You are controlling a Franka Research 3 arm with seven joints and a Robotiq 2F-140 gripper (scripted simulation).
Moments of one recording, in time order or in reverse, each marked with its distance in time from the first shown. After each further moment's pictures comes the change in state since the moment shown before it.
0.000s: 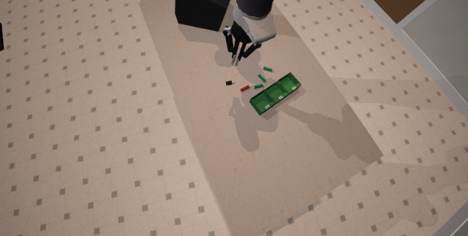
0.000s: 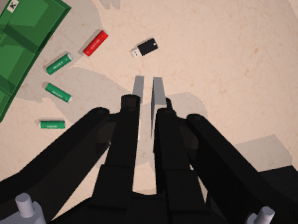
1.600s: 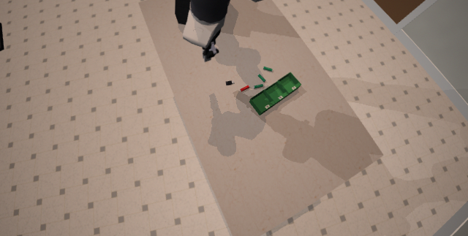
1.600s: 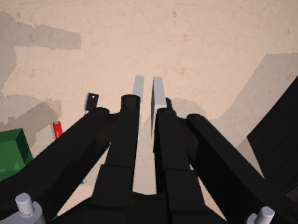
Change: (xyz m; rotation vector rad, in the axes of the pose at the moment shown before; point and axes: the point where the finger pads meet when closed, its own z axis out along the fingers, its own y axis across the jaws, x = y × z) arm 0.024 0.110 0.014 -0.086 -0.062 0.804
